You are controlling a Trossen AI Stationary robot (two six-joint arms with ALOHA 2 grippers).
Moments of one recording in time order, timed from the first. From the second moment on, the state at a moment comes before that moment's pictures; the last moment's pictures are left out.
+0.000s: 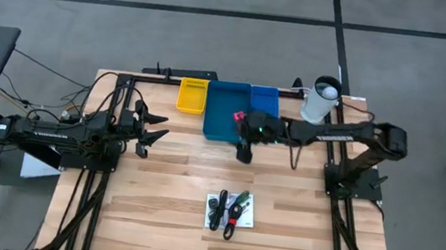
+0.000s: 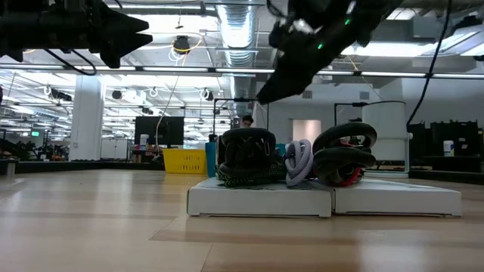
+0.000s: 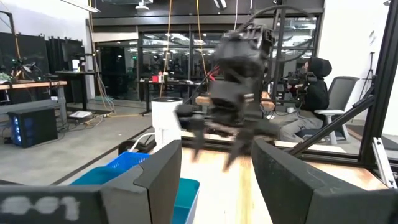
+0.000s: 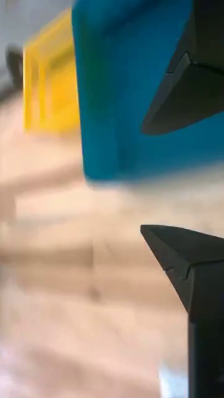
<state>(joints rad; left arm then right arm) 0.11 0.43 0.14 0.48 -0.12 -0.01 -0.13 1.54 0.98 -0.12 0.01 -0.10</state>
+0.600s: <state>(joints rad) 0.11 0.49 0.15 0.50 -0.04 -0.13 0.36 1.41 0.98 -0.61 0.21 0.53</state>
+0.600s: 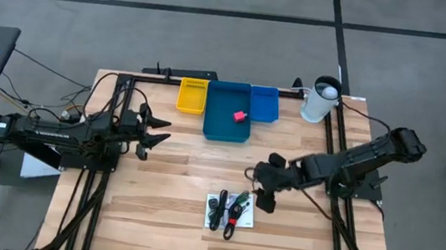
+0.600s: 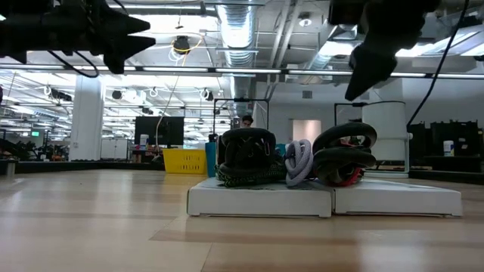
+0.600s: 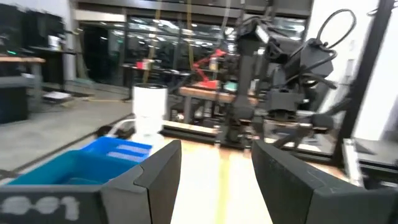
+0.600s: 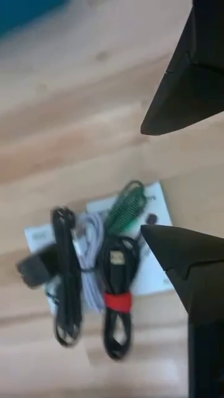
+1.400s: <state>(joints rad) 0.00 1.18 0.33 0.60 -0.06 -0.30 0.50 1.41 0.98 -0.82 0.80 0.58</state>
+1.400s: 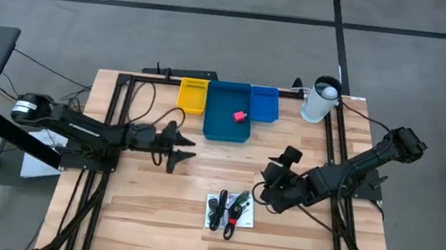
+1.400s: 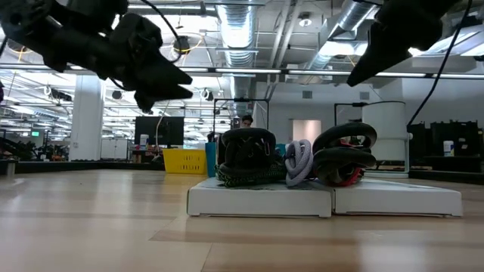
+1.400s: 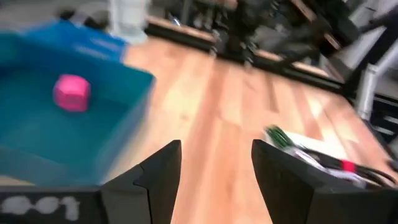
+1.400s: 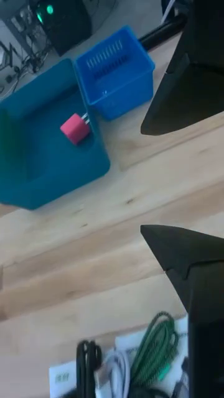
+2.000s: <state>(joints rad) -0.36 1.55 0.65 0.39 -0.14 -0.24 0.54 1.41 0.98 -1.11 0.79 0.84</state>
